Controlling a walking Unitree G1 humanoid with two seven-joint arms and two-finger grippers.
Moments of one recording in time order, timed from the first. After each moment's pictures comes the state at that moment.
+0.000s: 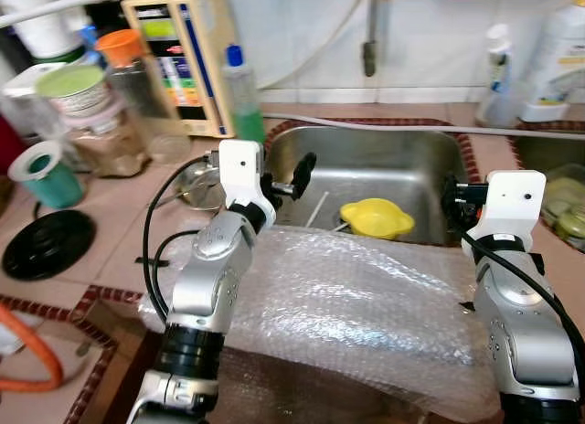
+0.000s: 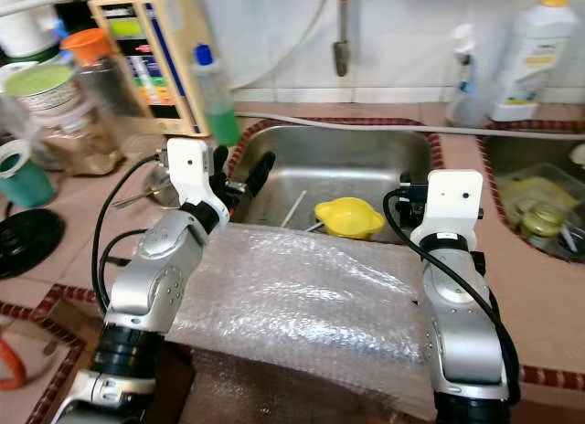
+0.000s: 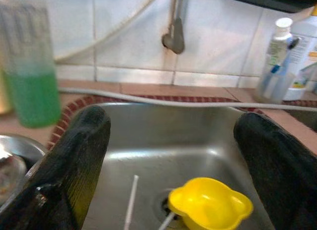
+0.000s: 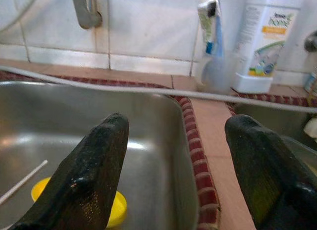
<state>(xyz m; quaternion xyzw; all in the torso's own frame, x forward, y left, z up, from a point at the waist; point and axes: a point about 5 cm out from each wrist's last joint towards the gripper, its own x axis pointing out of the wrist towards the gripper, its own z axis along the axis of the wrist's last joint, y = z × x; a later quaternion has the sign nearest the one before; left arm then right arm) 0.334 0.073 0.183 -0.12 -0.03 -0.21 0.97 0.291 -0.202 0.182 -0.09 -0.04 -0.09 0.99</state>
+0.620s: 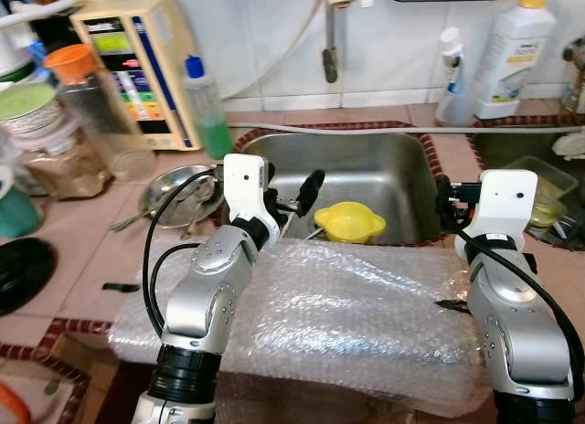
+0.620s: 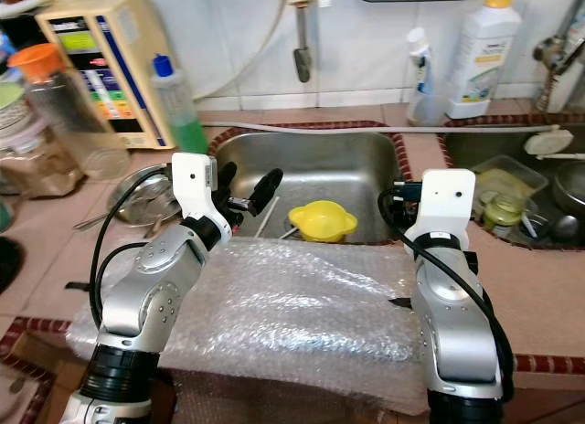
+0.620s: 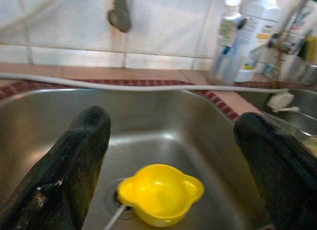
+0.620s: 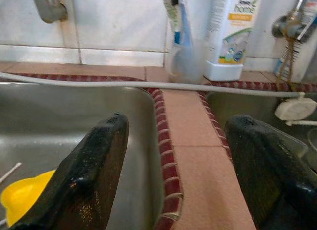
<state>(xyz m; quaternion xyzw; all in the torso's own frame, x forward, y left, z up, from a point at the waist) 0.316 0.068 0.179 -0.13 -0.01 -0.25 0.96 0.291 -0.197 0.183 -0.07 -0.03 -0.09 0.99</state>
